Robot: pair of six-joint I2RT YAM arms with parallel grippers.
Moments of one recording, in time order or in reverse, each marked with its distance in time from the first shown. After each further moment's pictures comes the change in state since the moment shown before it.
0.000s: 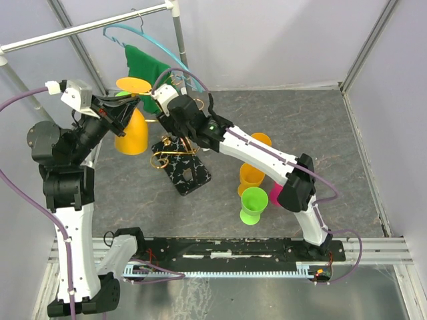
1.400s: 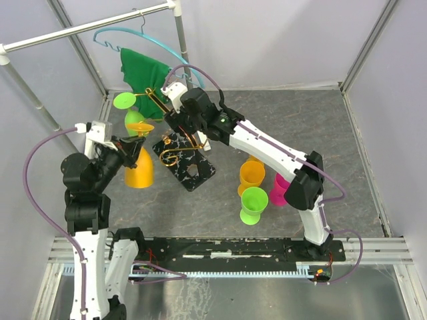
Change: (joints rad) left arm 0.000 -0.265 -0.422 -0.131 -0.179 0.036; right arm -0.087 -0.053 -0.056 -0.038 -0.160 -0.028
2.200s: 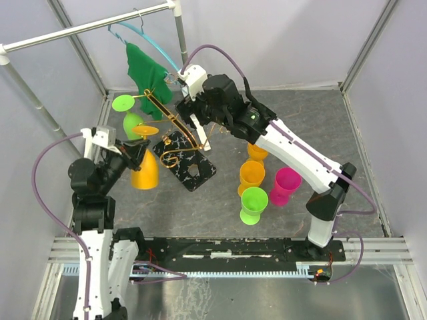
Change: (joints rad) left arm 0.000 -0.084 -0.190 0.159 0.046 -0.066; right arm -0.008 -0.219 -0.026 -0.061 -0.031 -0.008
